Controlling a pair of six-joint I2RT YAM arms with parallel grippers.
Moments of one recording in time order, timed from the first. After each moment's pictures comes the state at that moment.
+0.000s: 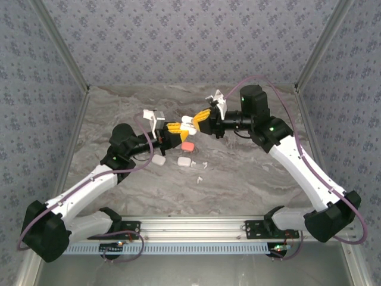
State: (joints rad) left arm -0.60 1.08 0.73 0.50 0.67 -0.38; right arm 0.54 1.28 1.35 -0.43 -0.76 -0.08
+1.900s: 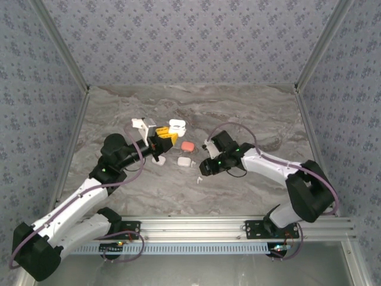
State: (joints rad) left arm -0.60 0.88 0.64 0.30 0.45 -0.27; right arm 0.67 1.50 0.85 -0.44 -0.33 0.26
